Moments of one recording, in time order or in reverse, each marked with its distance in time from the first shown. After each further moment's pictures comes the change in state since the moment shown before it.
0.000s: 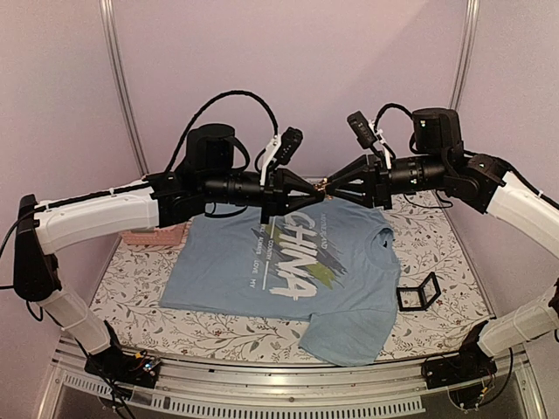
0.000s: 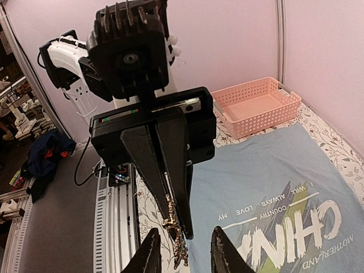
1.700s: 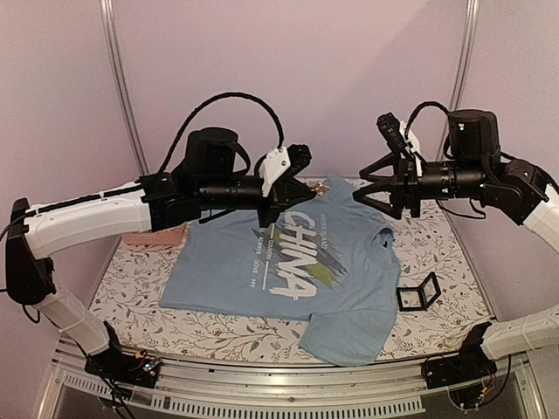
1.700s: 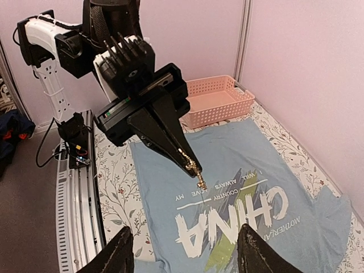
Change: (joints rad) left arm -0.055 -0.040 -0.001 -0.130 -0.336 0.377; right arm 0.026 -0.175 -0.013 -0.181 0.232 -0.164
